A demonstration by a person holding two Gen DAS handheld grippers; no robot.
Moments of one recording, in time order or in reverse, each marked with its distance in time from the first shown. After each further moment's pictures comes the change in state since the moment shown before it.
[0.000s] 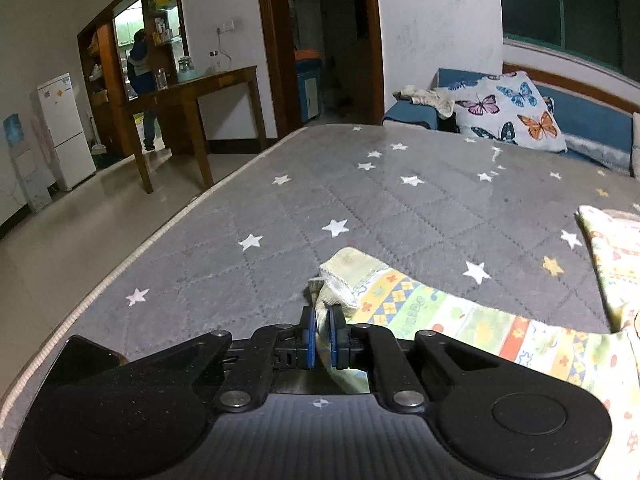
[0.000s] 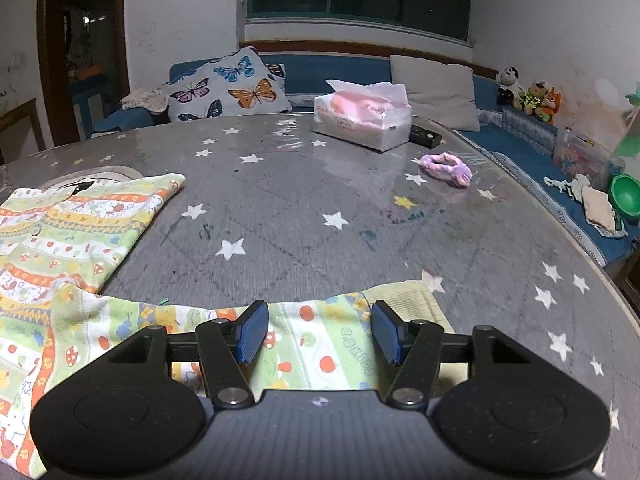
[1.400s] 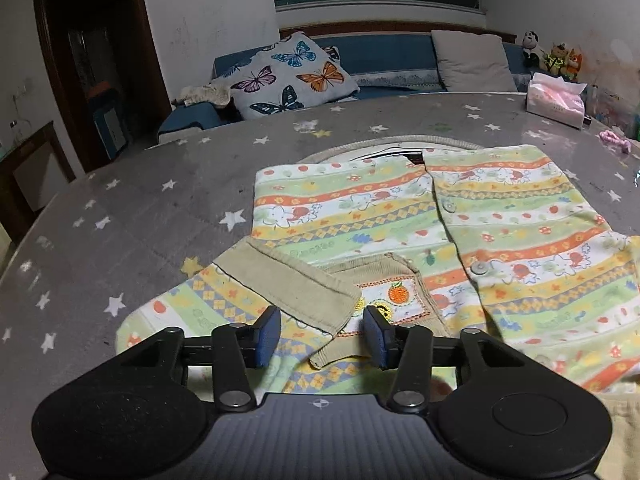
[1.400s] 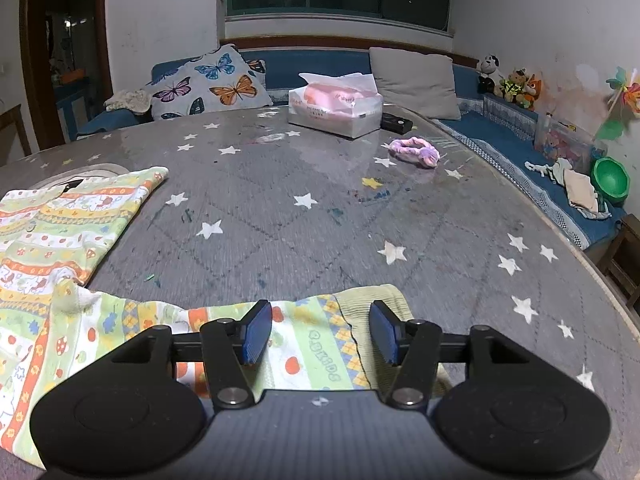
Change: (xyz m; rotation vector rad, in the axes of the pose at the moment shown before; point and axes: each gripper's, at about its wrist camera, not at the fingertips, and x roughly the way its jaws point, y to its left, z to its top) left arm -0.042 -0.190 -0.013 0.396 0.009 -0.461; right arm -0.017 -0.013 -0.015 0.045 0.015 -0.041
